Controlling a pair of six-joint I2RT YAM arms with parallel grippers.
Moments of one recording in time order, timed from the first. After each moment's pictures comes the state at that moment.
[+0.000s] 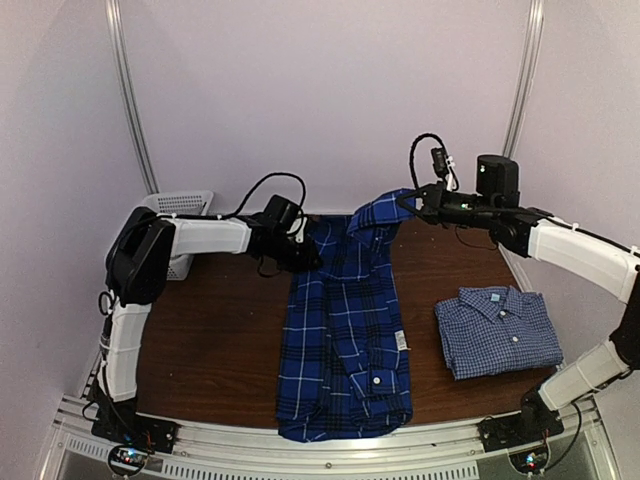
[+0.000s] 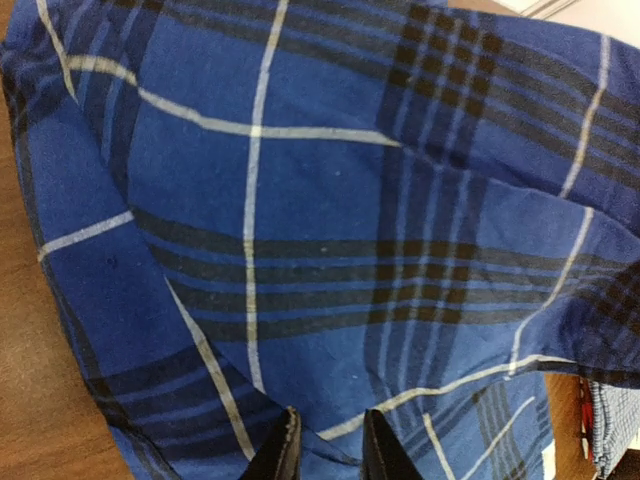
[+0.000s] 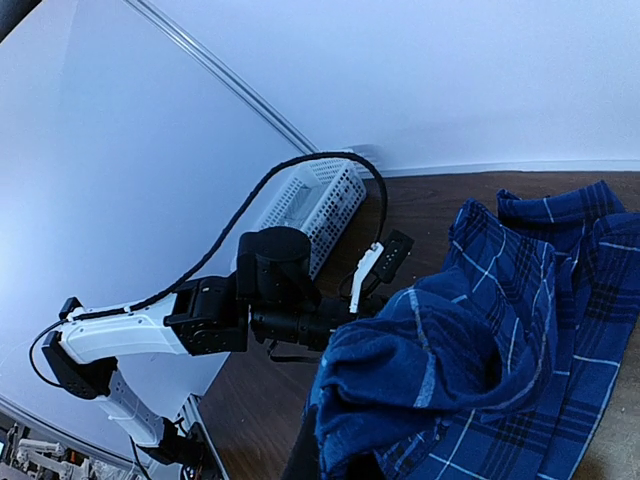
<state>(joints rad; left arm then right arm) -0.65 2.20 1.67 -0.26 0.25 -0.49 0.40 1.38 1.11 0.08 -0.57 0.64</state>
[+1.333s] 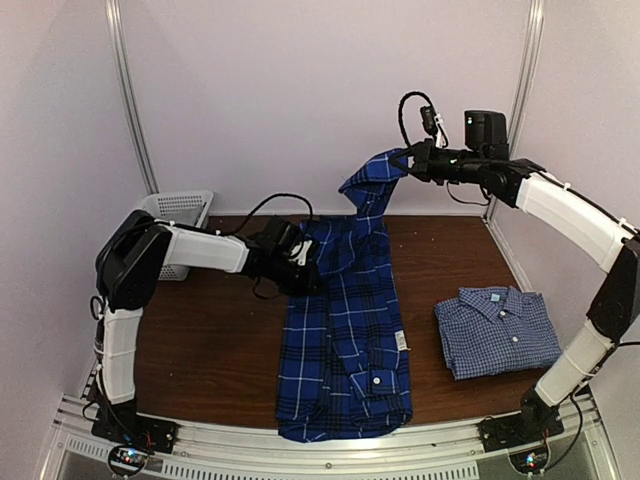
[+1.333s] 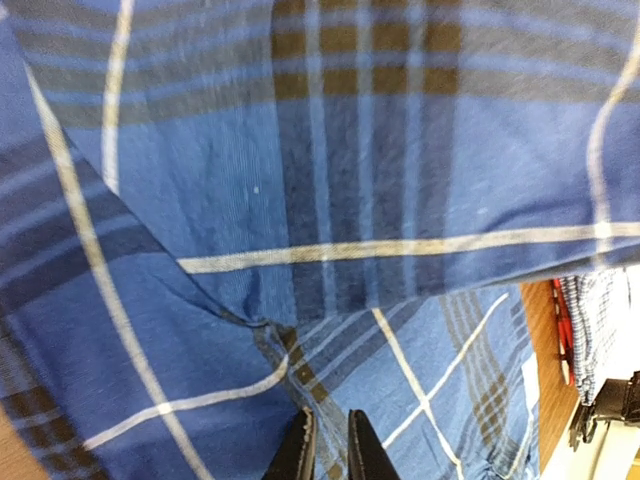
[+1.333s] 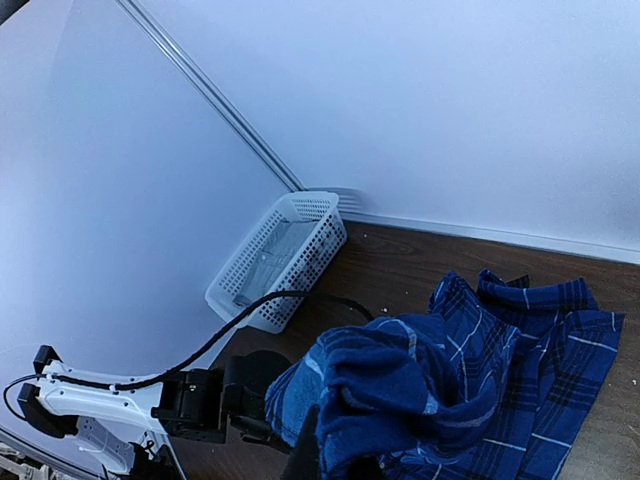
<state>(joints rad) -0.69 2.14 1.45 -0.15 0.39 -0.52 0.39 1.59 1.56 -0.20 -0.51 0.50</state>
